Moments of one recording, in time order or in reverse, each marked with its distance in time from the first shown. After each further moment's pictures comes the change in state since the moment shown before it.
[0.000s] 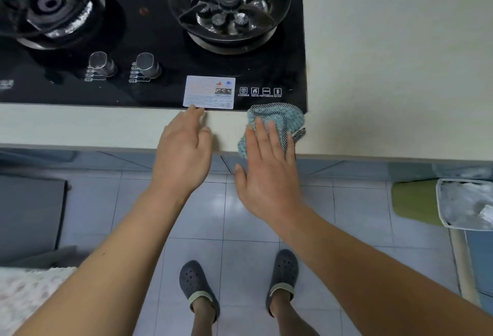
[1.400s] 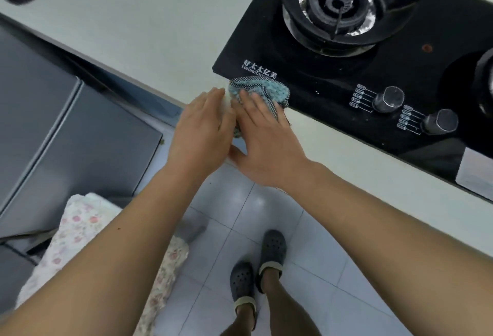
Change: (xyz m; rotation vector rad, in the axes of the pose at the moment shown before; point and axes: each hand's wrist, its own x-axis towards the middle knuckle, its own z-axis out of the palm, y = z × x) left_hand 0.022 -0.339 -0.253 -0.010 0.193 -0.312; right_hand 0.165 -0.424 0.080 0.041 -0.294 -0.590
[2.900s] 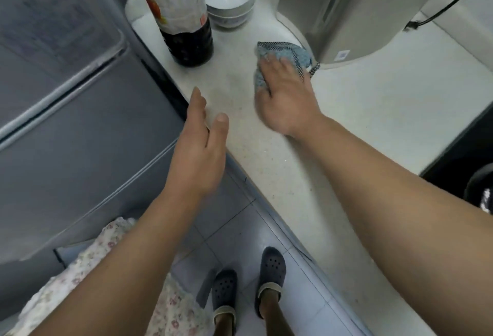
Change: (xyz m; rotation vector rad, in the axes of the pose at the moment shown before) left_hand 0.147 -0.193 -0.170 -0.599 0.371 -0.391; right_hand 0.411 -0.156 -0.012 -0.056 -0.047 -0.207
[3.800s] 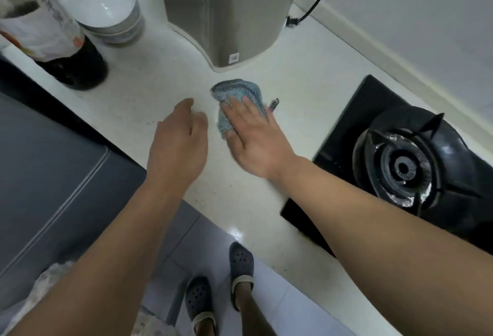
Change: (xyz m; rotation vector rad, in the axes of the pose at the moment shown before) left_hand 0.010 0.071 0.084 0.263 -0.197 0.000; right_hand -0.112 0.078 -0.020 0.006 -0.051 0.049
